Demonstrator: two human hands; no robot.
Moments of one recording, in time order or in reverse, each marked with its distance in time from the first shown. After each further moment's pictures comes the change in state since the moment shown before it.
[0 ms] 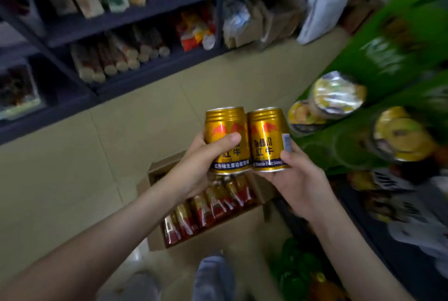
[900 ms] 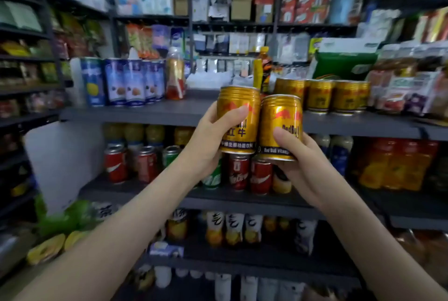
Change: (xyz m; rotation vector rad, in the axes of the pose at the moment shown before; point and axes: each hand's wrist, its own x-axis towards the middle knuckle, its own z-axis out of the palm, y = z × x) left_hand -0.459 -0.082 0.610 0.273 -1.173 0.414; right_hand -0.767 -0.182 -0.044 -0.319 0.687 -1.081
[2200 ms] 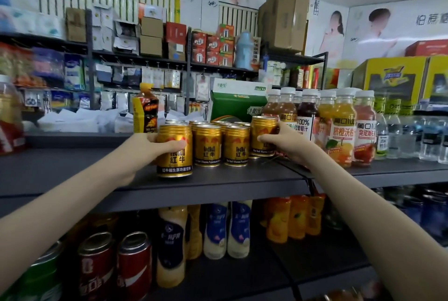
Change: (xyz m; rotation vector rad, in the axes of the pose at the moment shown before) left_hand 0.222 -0.071 0.077 0.481 -0.082 -0.155; right_hand 0.165 -0.106 -0.317 -0.831 0.375 0.039
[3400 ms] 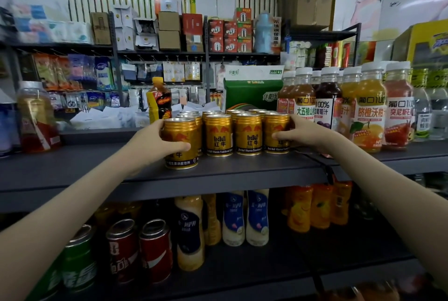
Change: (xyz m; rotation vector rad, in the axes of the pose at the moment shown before) left_hand 0.008 -0.003 -0.001 0.395 0.120 0.036; right_hand 0.004 0.021 -0.010 -0.172 -0.169 -0.006
